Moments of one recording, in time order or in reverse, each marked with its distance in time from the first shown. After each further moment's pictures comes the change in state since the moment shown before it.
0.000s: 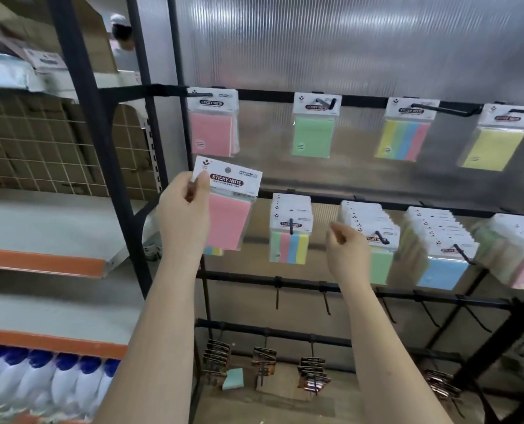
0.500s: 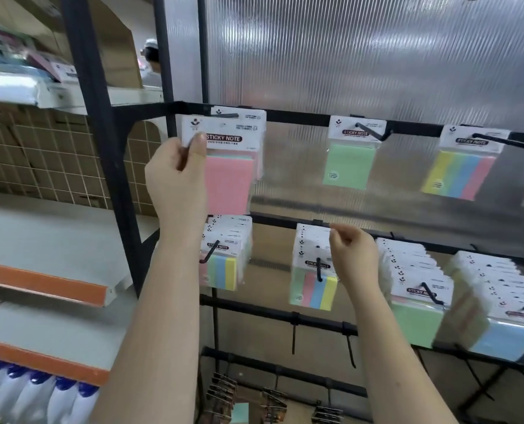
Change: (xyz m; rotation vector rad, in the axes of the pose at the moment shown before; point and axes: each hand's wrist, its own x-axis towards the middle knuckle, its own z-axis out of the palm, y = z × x) left_hand 0.085 0.005 0.012 -0.254 0.256 0.100; right_hand 0.072 -0.025 0.055 -0.033 -0.050 -0.095
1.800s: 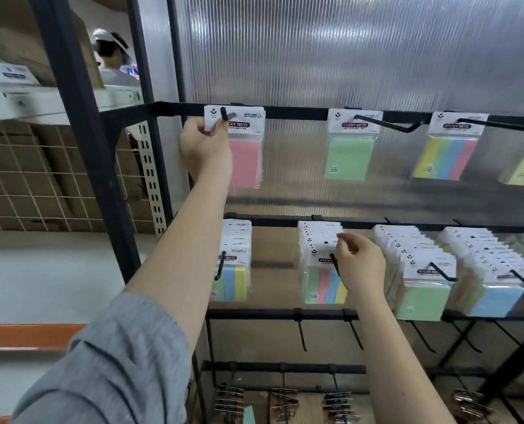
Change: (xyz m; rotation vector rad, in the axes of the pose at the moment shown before) left_hand 0.086 -0.047 0.073 -0.033 -0.060 -0.282; right_hand -0.027 0.005 0.028 -0.026 0.207 0.106
